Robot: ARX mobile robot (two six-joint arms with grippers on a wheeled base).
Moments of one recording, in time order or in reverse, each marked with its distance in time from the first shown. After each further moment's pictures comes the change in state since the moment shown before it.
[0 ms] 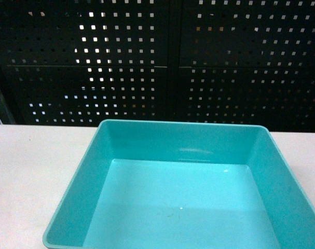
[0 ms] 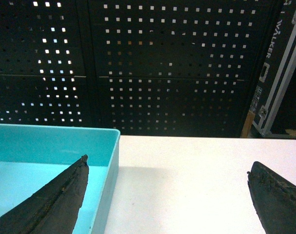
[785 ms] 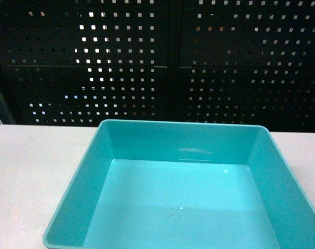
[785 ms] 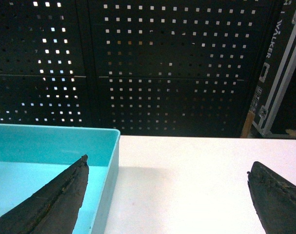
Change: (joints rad) left arm 0.000 0.000 0.000 0.000 0.000 0.000; right arm 0.000 0.000 0.000 0.000 0.000 0.000
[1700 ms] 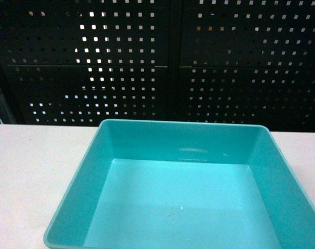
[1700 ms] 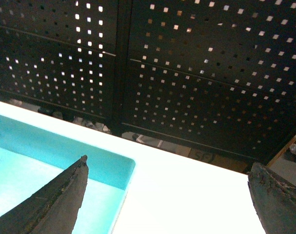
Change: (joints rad) left arm 0.046 1.084 0.542 0.418 0.257 -0.016; right arm 0.023 1.072 0.429 0.491 -0.163 -0.173
